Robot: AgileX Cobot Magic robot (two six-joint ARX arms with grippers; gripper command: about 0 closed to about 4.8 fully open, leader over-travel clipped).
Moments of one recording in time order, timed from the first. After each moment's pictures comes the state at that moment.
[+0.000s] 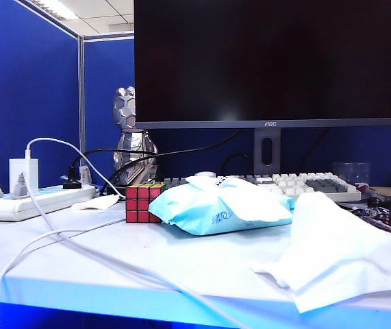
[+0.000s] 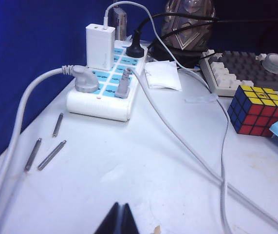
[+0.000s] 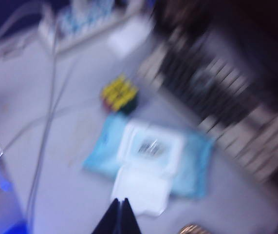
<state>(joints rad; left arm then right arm) -0.03 0.01 0.01 -0.16 0.02 -0.08 0.35 1.37 1.76 -1.02 -0.33 -0.29</state>
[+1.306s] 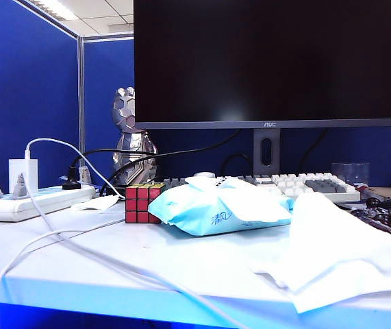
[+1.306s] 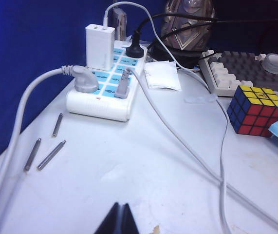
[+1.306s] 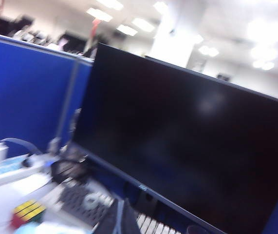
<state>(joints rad) -0.03 0.01 0.01 -0.16 0.02 -0.08 0.26 0.18 0.98 -0.52 -0.14 -0.27</state>
